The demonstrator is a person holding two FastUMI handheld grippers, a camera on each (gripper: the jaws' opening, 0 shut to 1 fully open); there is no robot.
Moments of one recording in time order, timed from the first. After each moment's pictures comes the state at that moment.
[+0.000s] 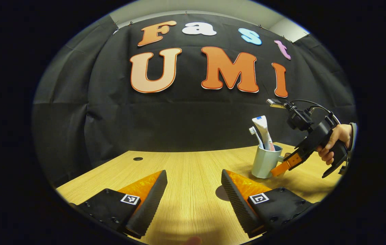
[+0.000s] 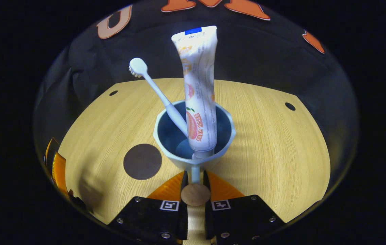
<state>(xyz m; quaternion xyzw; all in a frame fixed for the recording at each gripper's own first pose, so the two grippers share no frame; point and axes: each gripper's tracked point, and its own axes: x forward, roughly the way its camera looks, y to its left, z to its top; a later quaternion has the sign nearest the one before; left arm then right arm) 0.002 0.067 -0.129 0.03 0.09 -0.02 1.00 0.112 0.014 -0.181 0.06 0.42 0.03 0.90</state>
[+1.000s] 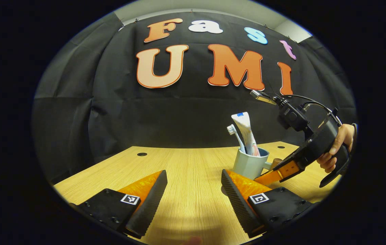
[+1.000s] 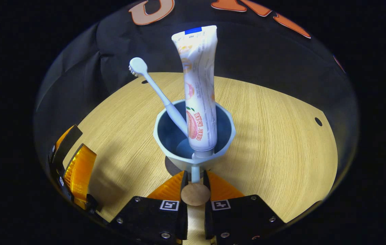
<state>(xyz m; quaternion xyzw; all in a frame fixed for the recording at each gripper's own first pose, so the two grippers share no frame) -0.003 0.078 -0.141 0.01 0.10 0.00 0.99 0.120 0.005 -0.179 0.03 0.42 0.12 0.90</state>
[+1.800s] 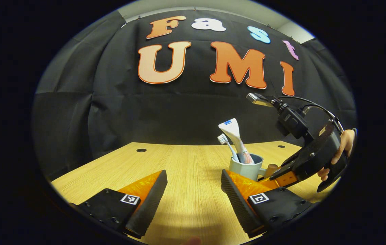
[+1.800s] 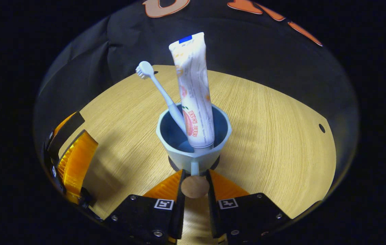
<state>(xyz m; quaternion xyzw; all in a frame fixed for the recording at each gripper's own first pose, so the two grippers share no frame) 0.000 0.076 -0.152 0.00 0.12 0.00 0.99 0.115 0.001 -0.174 0.00 0.41 0.14 0.90</state>
